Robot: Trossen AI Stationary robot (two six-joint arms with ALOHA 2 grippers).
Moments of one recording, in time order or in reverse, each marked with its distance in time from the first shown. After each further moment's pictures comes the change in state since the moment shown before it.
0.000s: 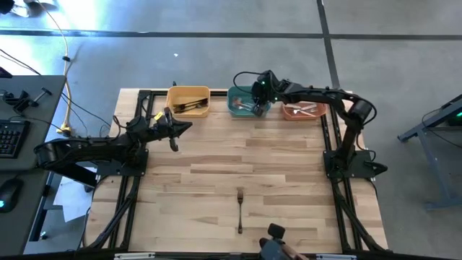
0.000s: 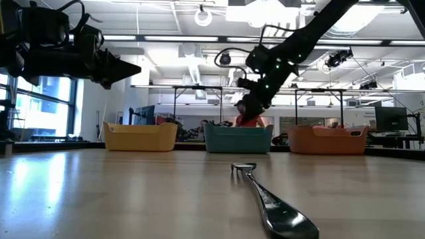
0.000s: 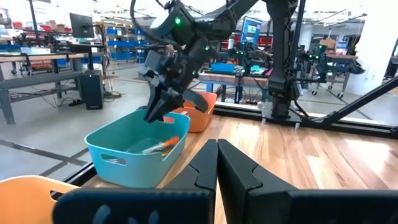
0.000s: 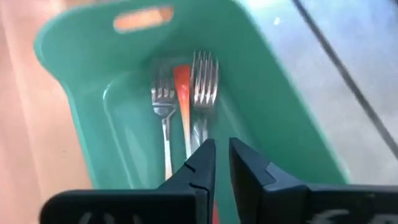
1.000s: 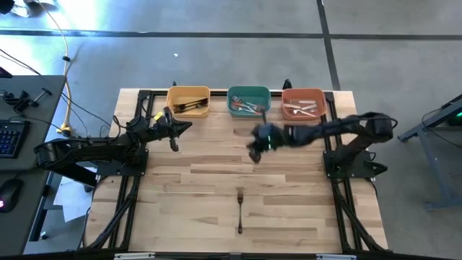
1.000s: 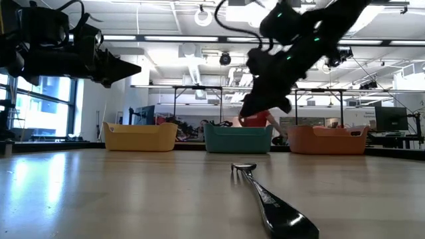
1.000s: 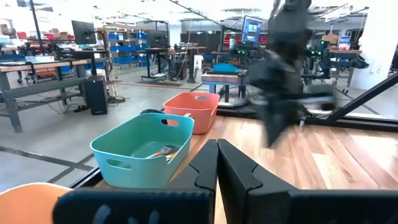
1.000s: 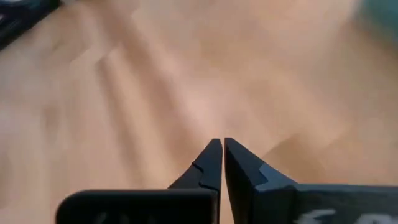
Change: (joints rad) left arm 0.000 0.000 0.000 0.005 -0.005 0.042; right arm 0.501 -0.264 -0.388 0.214 0.013 0.776
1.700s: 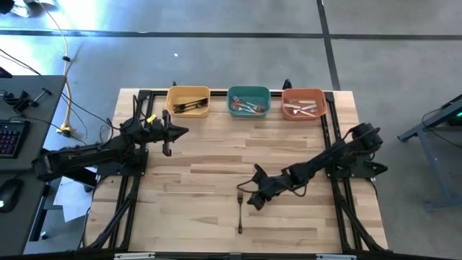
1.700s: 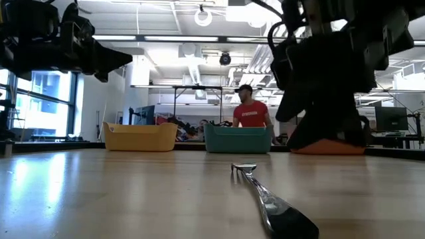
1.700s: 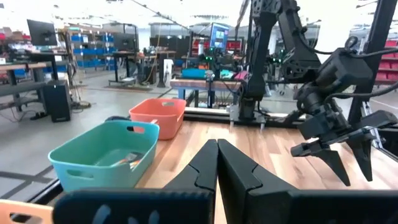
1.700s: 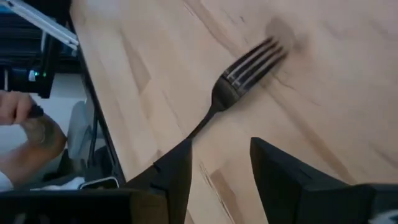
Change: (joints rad) left arm -0.002 -0.271 0.001 -0.246 0.136 -0.036; right arm 0.545 0.166 -0.049 0.235 -0.002 0.757
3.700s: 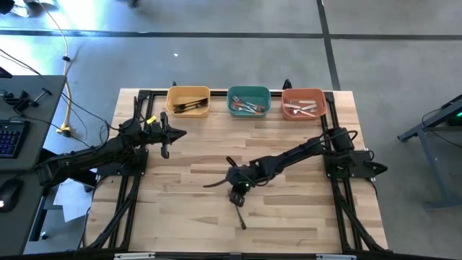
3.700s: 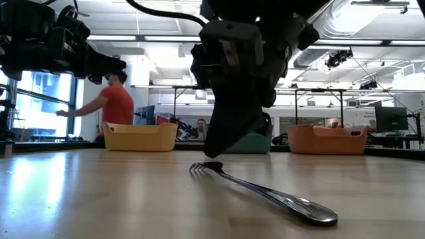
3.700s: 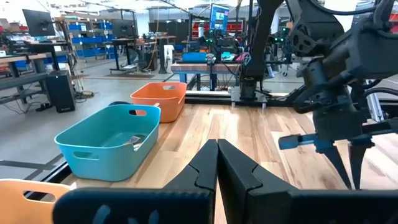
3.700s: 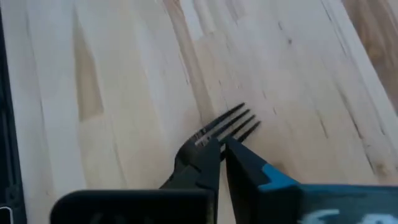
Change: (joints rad) left arm 0.001 -0.196 0.000 -0.279 -0.001 0.072; right arm -0.155 0.293 0.508 -0.469 -0.106 -0.565
